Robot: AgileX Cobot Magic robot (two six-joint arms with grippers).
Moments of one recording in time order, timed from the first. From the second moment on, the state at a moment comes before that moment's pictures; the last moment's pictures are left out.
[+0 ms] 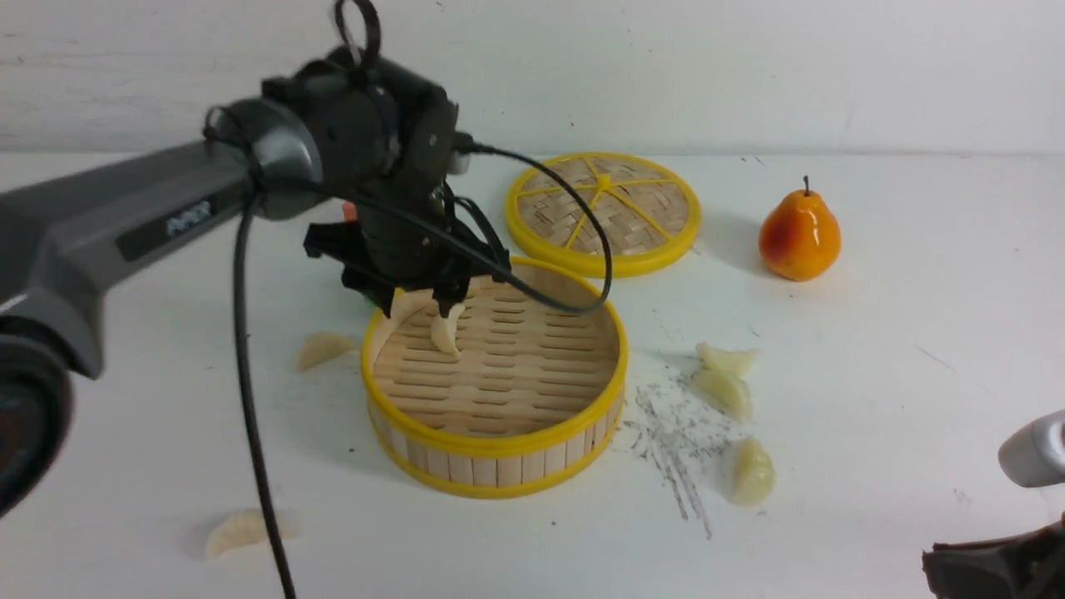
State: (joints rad) right arm 0.23 0.84 -0.46 0.49 0.53 -0.38; left arm -0.45 2.03 -1.82 0.23 1.03 -0.43
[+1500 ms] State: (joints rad) right arm 0.23 0.84 -0.46 0.61 0.58 -0.43; left arm -0.34 1.73 -0.98 0.19 0.73 -0.15
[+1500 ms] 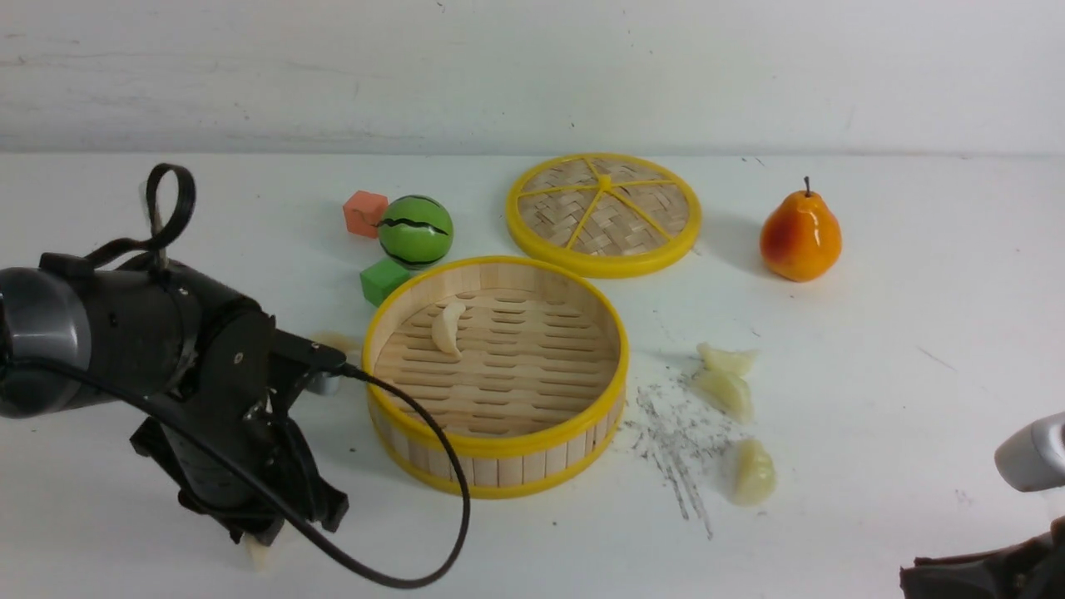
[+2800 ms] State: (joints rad) right arm 0.23 0.84 -0.46 0.58 0.53 -0.43; left arm -0.34 2.11 -1.71 -0.31 0.79 -0.16
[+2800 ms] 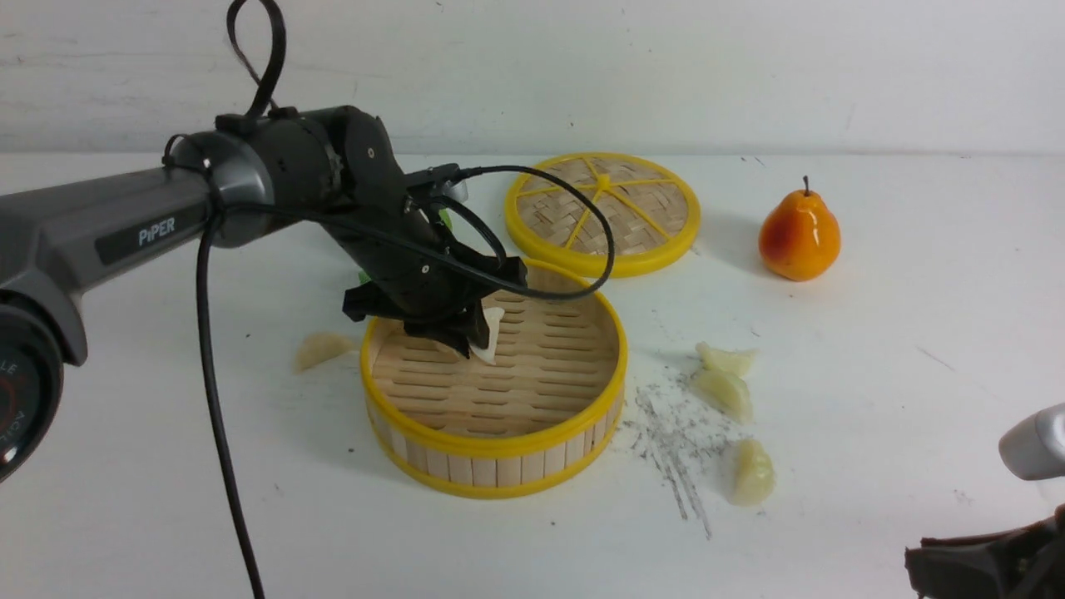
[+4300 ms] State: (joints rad) right arm 0.23 0.84 -0.46 0.54 0.53 -0.43; left arm -0.21 2.18 -1.74 0.09 0.84 0.39
